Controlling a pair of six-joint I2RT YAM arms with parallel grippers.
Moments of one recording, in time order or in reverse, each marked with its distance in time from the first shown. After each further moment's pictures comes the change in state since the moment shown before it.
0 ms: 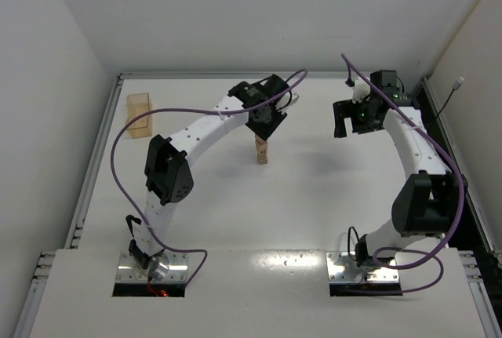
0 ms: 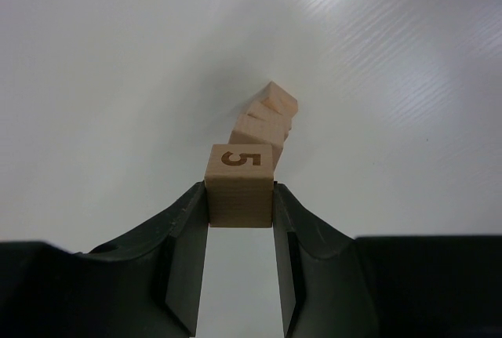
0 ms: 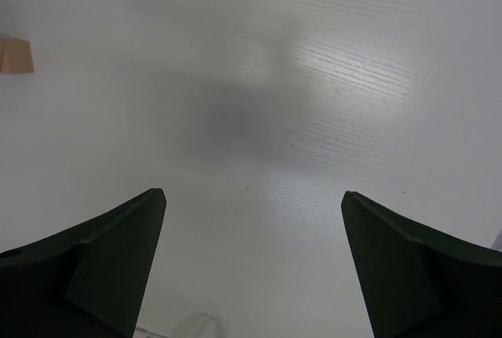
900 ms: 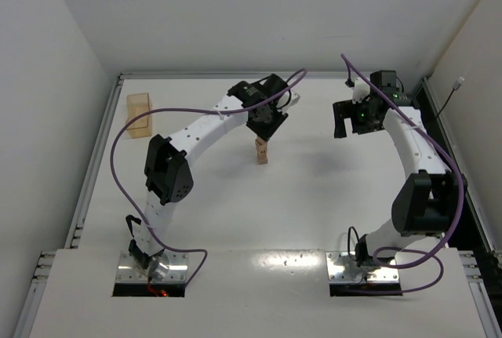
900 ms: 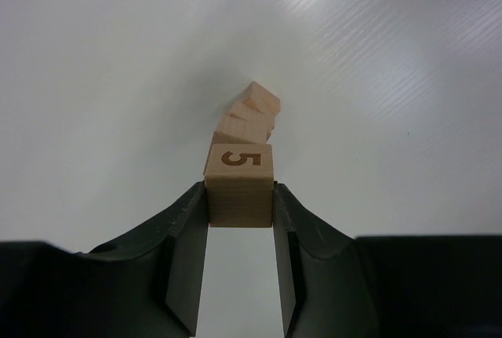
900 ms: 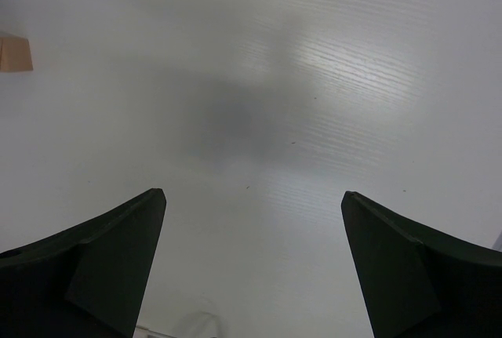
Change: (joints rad) left arm 0.007 0.002 0.001 -0.002 0.062 0.000; right arm 0.000 0.003 0.000 -0.006 0.000 0.000
